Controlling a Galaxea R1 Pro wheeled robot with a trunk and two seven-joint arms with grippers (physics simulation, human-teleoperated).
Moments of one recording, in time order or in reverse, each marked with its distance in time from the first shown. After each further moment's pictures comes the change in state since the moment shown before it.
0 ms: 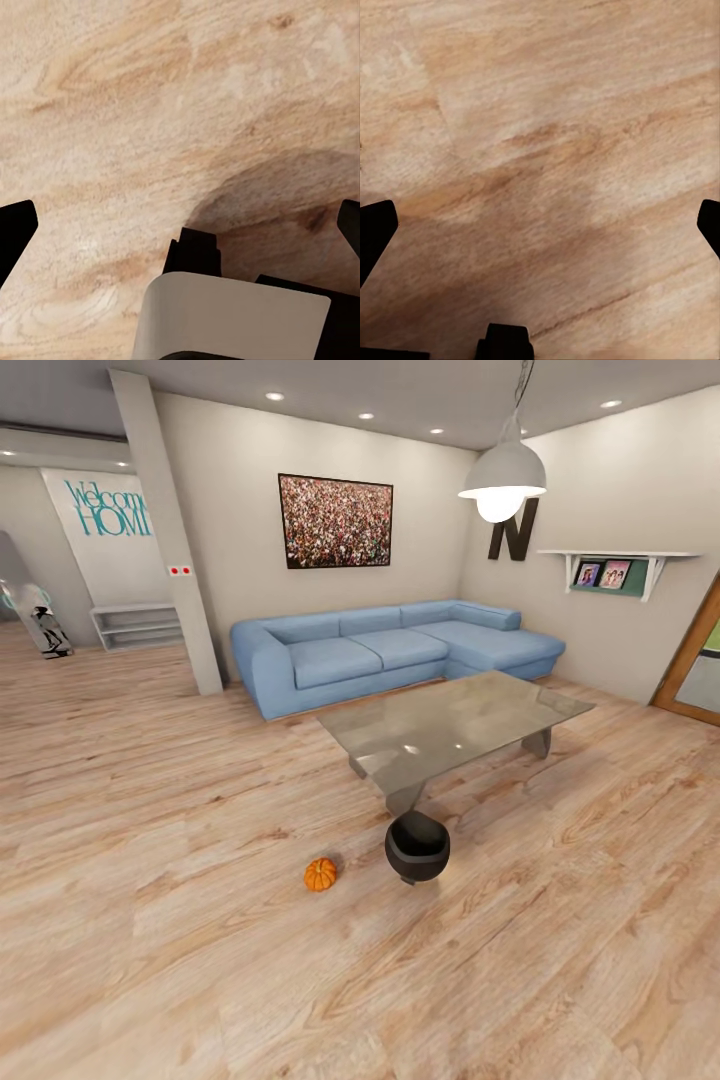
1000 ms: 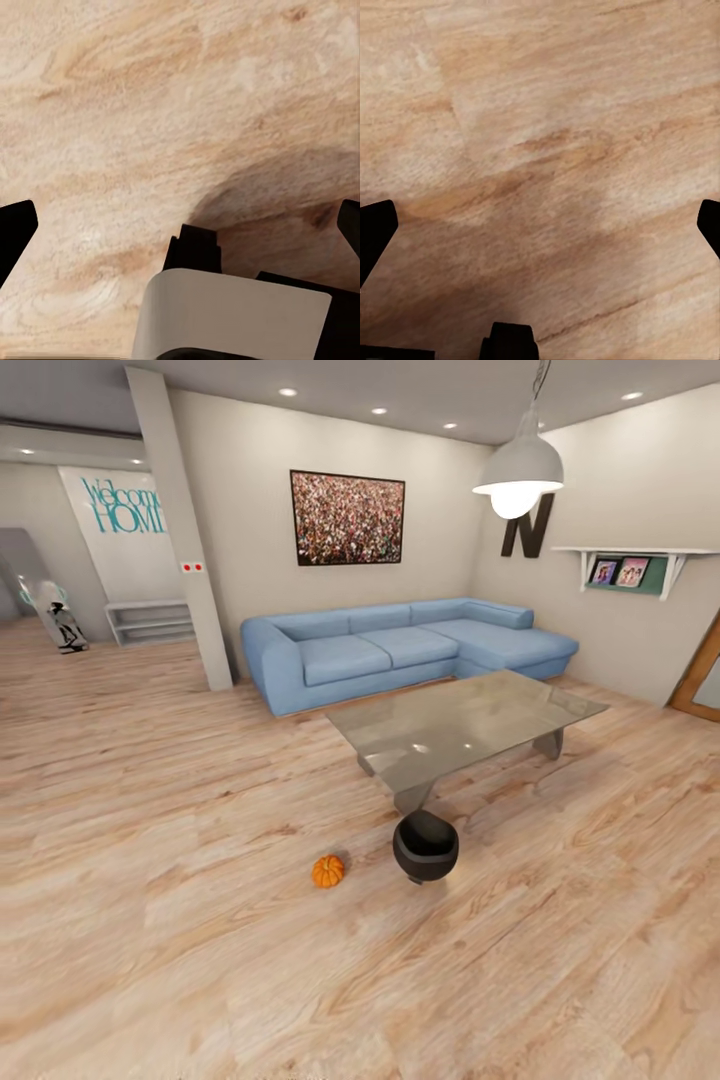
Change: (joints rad) left arm 0.000 -0.001 0.000 0.000 0.000 0.001 0.000; right arm 0.000 0.005 0.000 0.000 0.001 -0.004 0.000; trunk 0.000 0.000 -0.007
